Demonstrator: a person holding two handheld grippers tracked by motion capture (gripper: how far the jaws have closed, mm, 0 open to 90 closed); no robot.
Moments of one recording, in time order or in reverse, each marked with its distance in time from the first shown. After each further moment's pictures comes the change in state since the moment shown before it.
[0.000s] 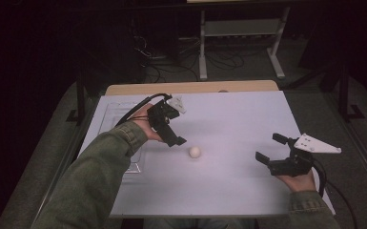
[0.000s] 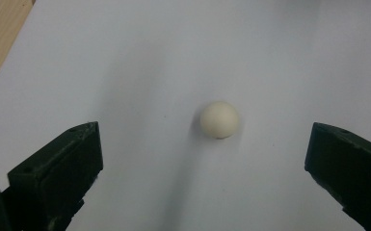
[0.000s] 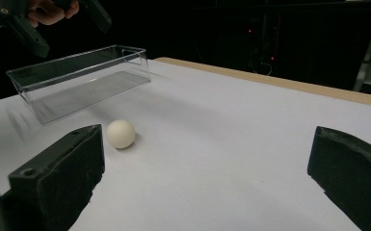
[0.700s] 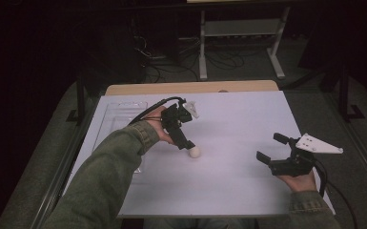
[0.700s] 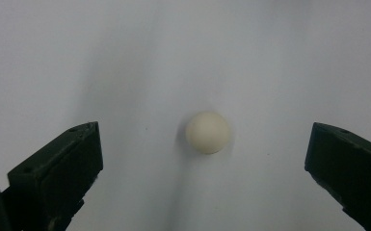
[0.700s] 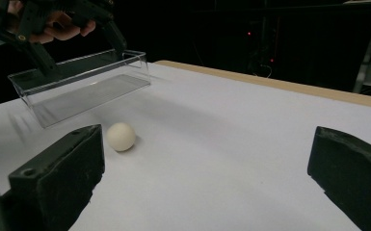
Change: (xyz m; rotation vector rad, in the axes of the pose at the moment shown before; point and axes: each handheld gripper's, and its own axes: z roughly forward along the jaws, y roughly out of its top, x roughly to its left) left arm -0.002 0.017 0.034 0.069 -0.064 0.044; right arm -0.001 0.000 -0.003 -0.010 0.002 0.008
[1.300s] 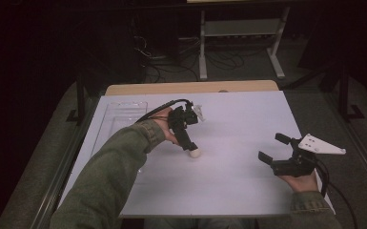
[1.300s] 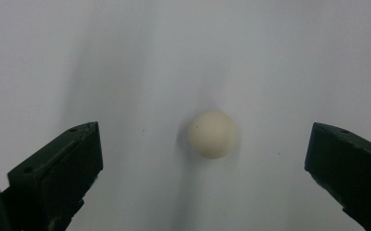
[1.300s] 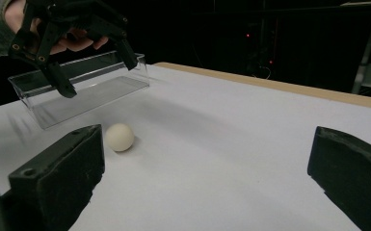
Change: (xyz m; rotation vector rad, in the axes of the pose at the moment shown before) left arm 0.006 0.009 0.022 0.074 -0.031 0.036; right arm -0.003 -0.001 -0.004 -0.011 -0.003 0.004
